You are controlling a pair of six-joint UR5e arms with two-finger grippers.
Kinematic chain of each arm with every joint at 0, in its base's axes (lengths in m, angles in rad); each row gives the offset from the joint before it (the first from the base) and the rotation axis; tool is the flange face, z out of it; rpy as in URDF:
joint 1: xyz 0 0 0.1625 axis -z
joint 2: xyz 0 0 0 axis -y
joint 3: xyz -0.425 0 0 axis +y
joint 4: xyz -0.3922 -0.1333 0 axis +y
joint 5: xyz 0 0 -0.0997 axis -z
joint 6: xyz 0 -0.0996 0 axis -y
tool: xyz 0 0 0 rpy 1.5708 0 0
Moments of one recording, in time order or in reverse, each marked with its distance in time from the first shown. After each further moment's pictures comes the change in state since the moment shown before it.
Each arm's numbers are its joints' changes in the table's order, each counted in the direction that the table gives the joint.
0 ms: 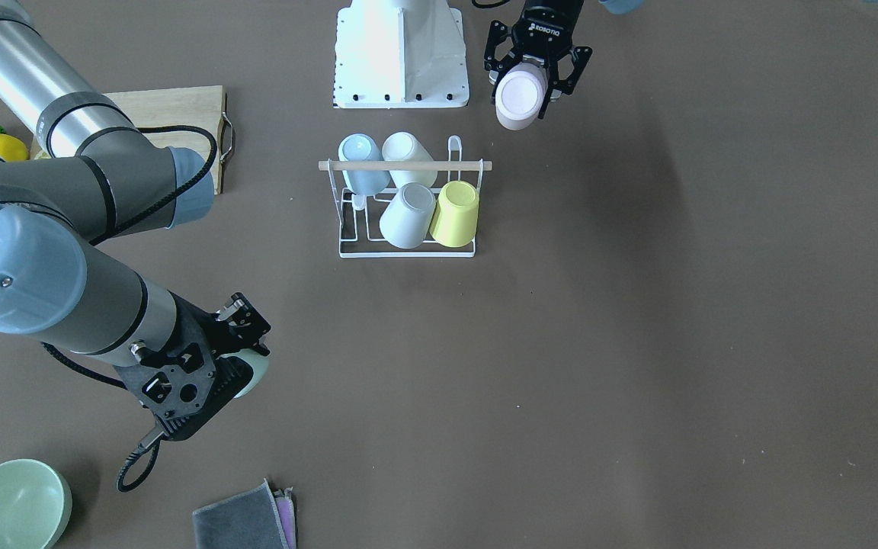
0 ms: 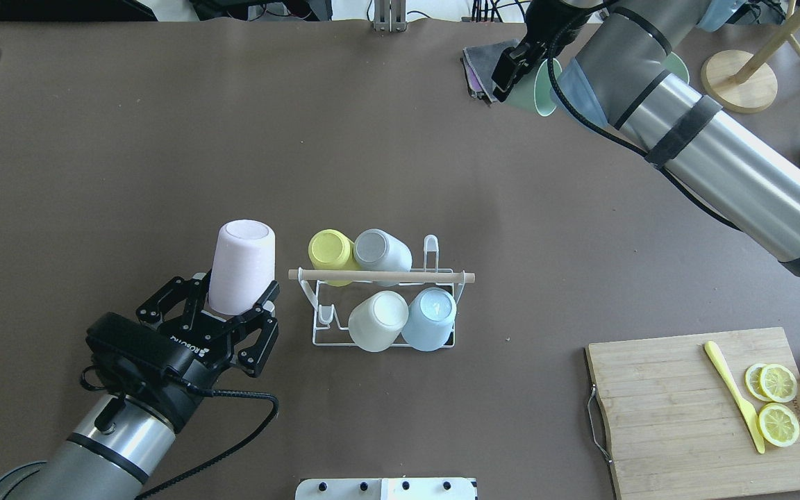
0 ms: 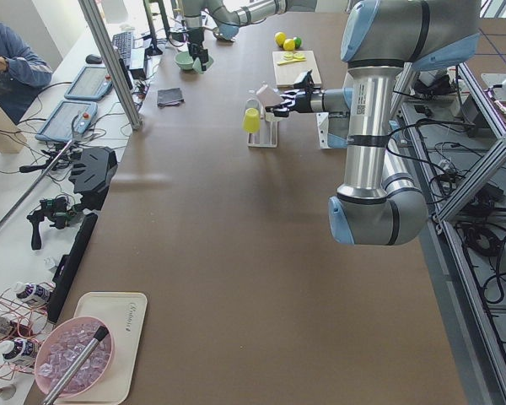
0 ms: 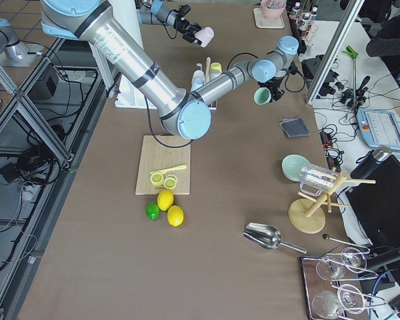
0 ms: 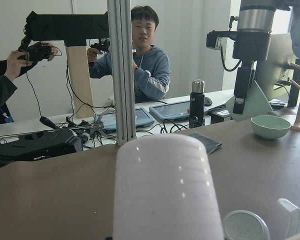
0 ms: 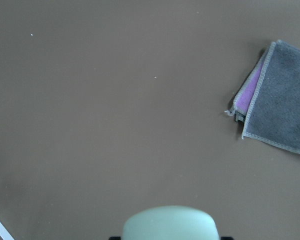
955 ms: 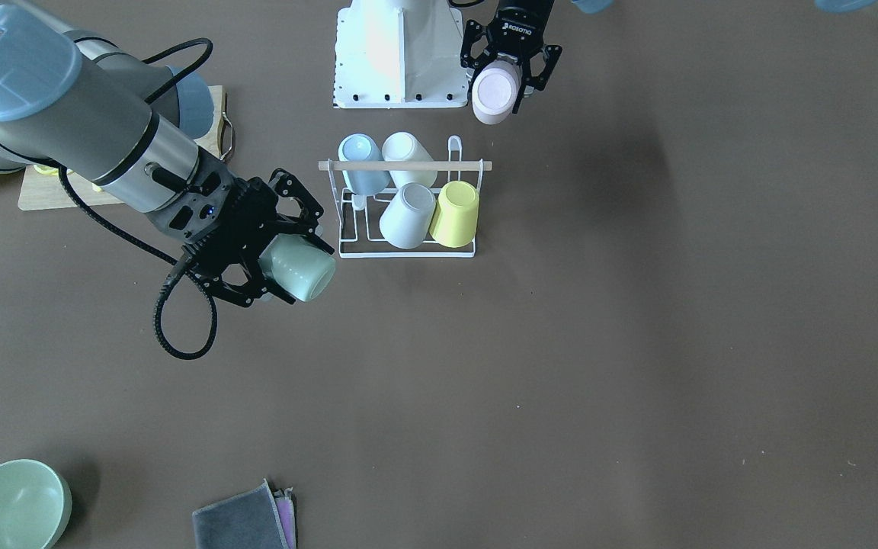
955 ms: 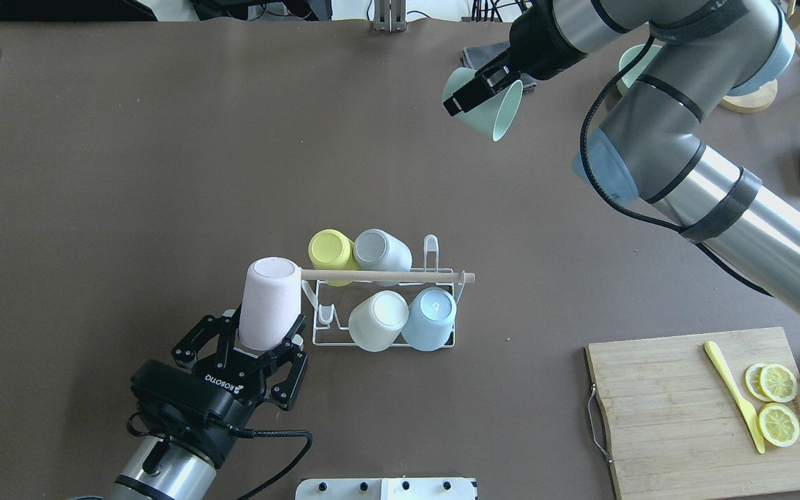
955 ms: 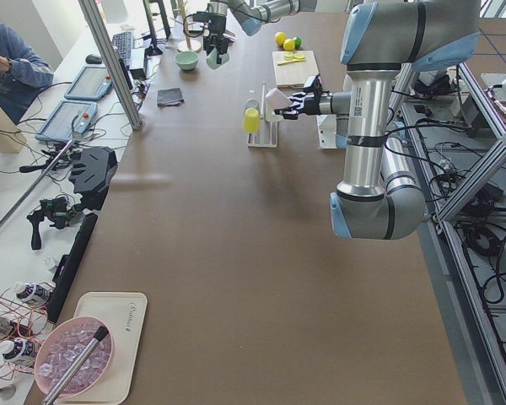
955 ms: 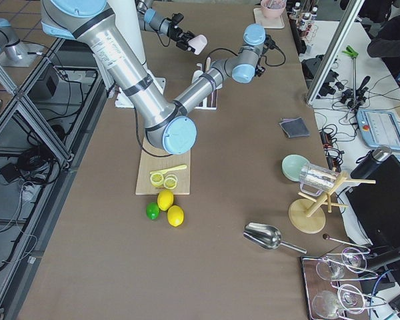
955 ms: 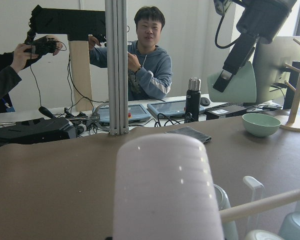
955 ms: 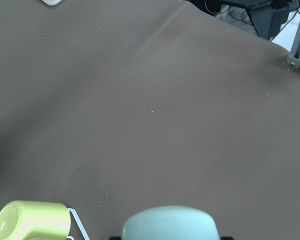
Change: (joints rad) left arm -0.061 -0.079 -0.101 0.007 0.086 -0.045; right arm 0.068 -0.151 -0.310 -0.414 -0.050 0.306
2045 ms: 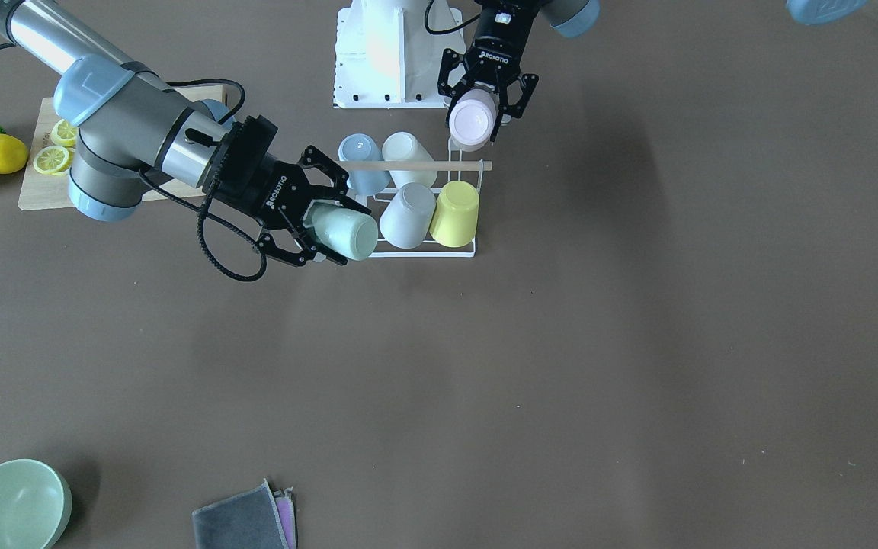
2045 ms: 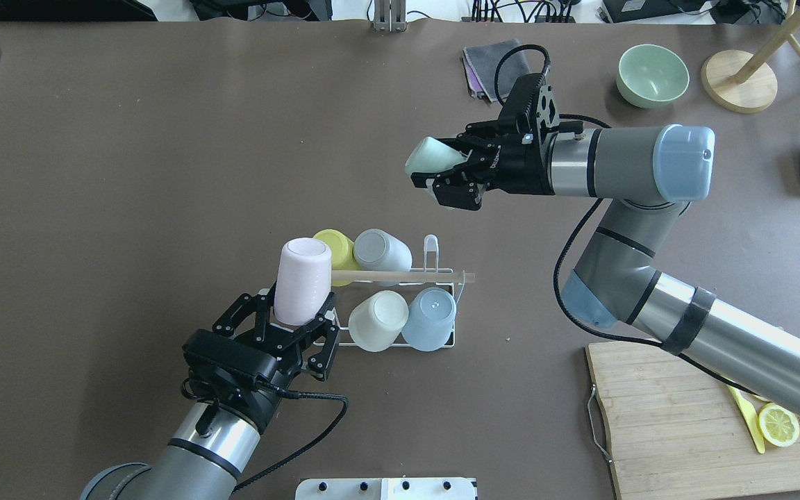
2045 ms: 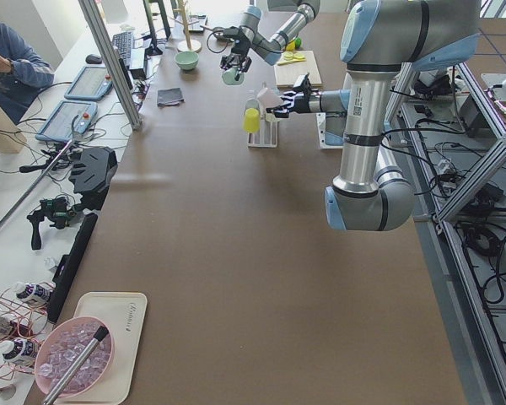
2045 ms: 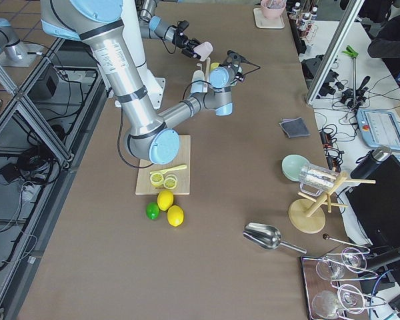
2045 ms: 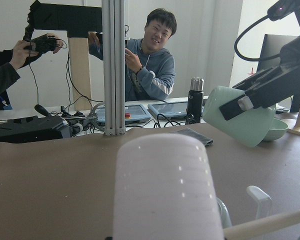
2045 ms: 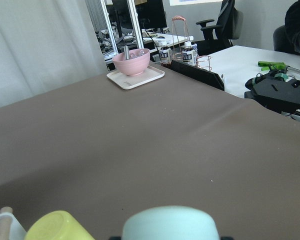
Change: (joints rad) left arm 0.071 -0.101 -0.106 -0.007 -0.068 -0.032; right arm 0.239 -0.141 0.124 -0.827 -0.384 0.065
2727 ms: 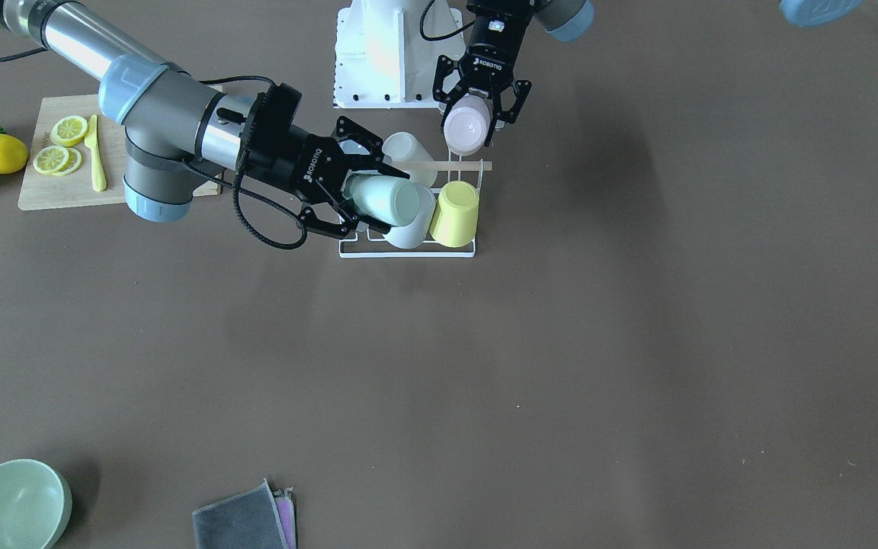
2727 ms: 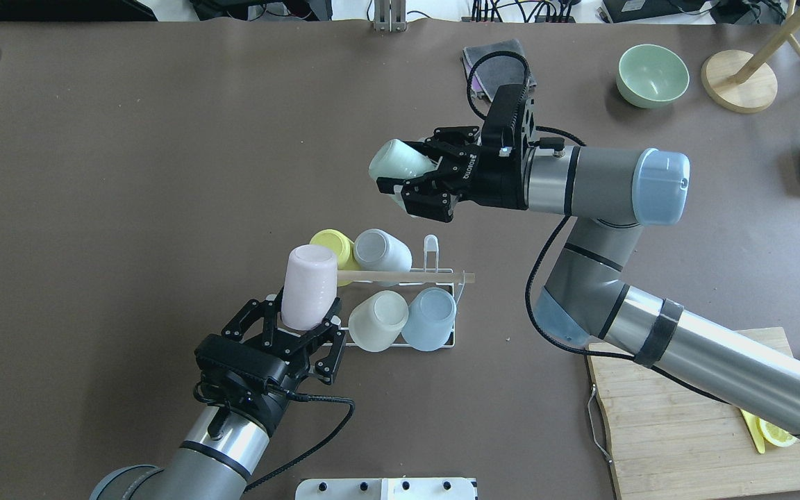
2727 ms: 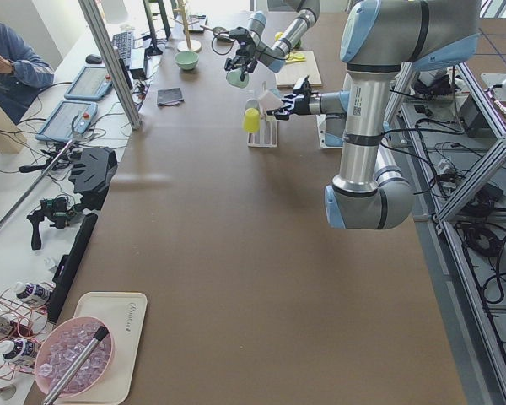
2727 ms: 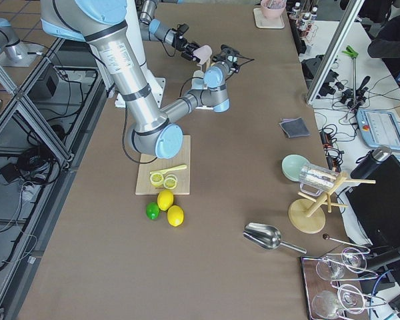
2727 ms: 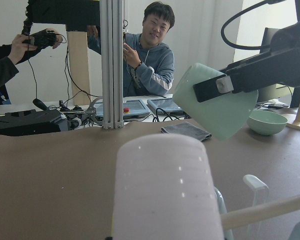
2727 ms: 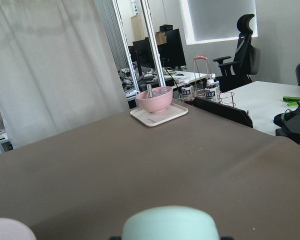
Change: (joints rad) left arm -0.005 -0.016 -0.034 -0.004 -0.003 -0.026; right arm 0.062 0.039 0.036 -0.172 -0.079 0.053
